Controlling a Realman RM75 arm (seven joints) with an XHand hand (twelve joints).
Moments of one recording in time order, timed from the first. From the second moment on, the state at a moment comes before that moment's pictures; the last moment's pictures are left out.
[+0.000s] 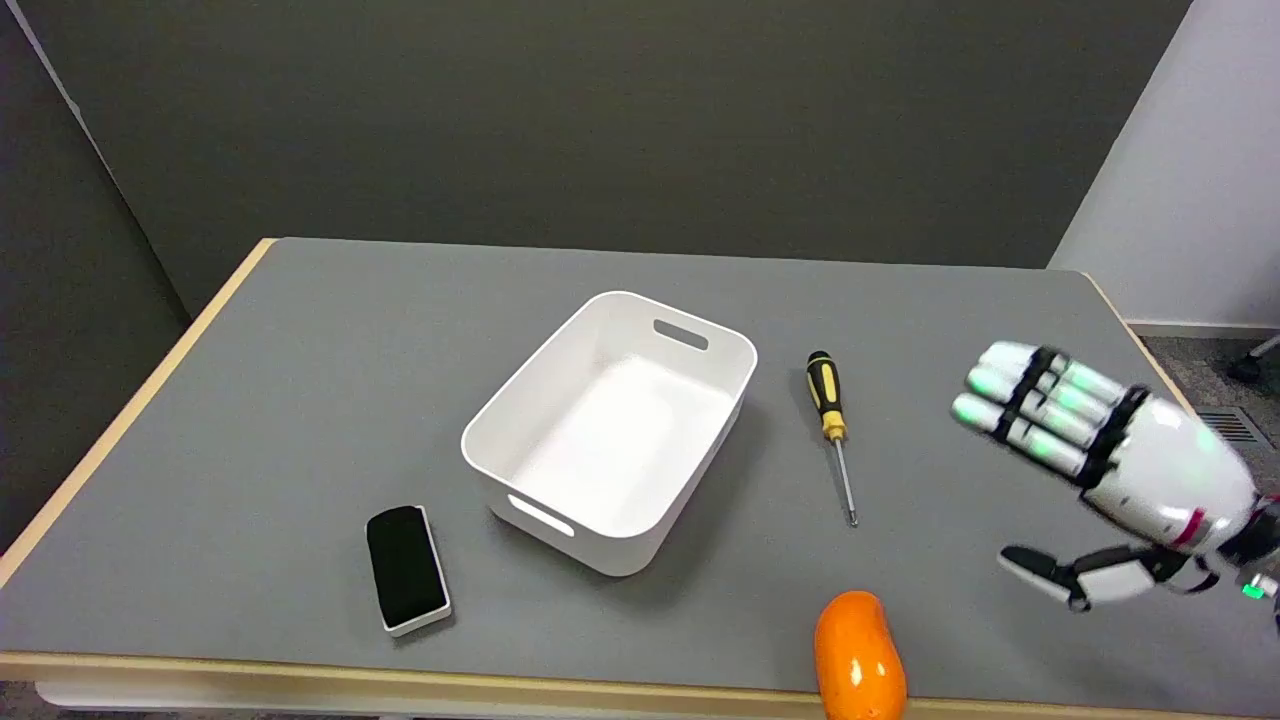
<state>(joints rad) -0.43 -0.78 -1.10 0.74 -0.33 1.81 0.68</state>
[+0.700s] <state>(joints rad) -0.47 -0.87 -1.15 0.82 -0.47 1.80 0.59</state>
